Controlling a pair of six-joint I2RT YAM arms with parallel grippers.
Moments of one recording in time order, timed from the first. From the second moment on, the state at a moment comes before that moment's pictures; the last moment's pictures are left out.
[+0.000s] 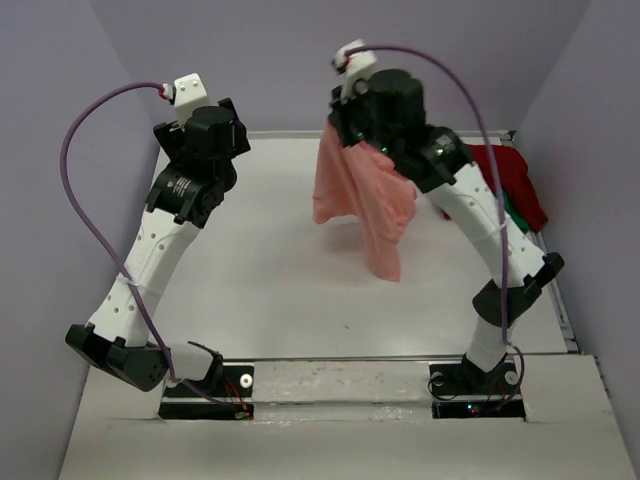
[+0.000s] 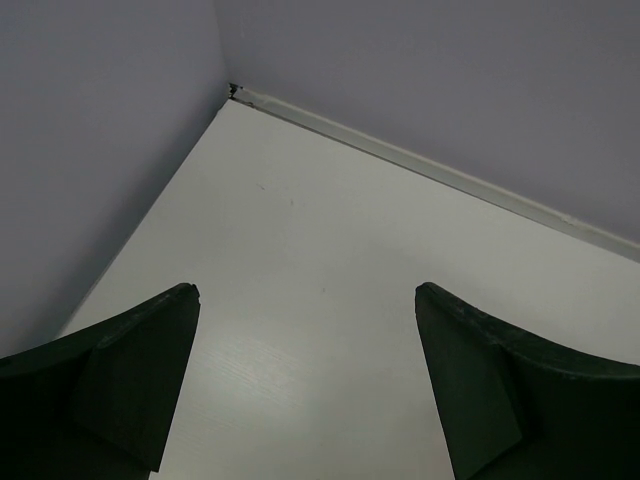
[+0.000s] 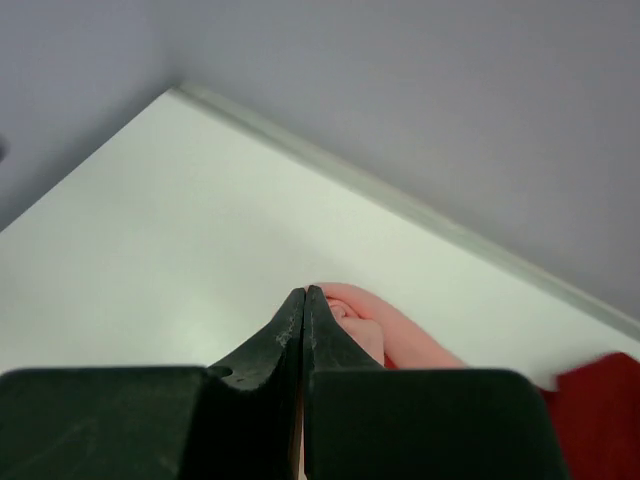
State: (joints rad) left arm -0.44 1.33 1.64 -0.66 -0.77 -0.36; right arm 0.61 1.77 2.34 -0.67 0.19 -0.05
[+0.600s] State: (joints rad) left arm -0.44 1.33 1.70 -0.64 -0.78 -0.33; right arm 0.79 1.94 2.17 -0.75 0.33 0.03
